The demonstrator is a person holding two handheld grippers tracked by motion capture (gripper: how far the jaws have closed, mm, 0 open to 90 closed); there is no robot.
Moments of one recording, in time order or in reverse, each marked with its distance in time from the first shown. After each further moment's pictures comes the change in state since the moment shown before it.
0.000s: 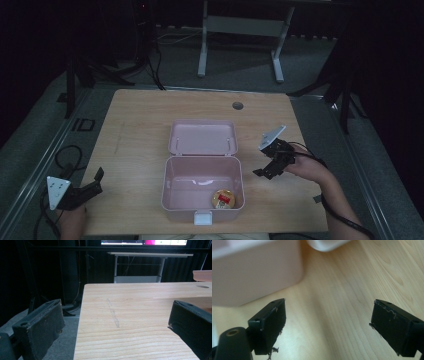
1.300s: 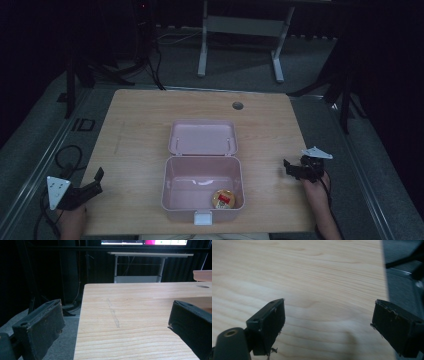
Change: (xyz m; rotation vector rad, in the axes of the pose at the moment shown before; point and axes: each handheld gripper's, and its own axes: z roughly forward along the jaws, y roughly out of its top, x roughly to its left) left arm 0.000 0.000 0.000 0.001 0.001 0.003; right arm -0.028 -0.151 0.035 -0.304 -0.617 0.692
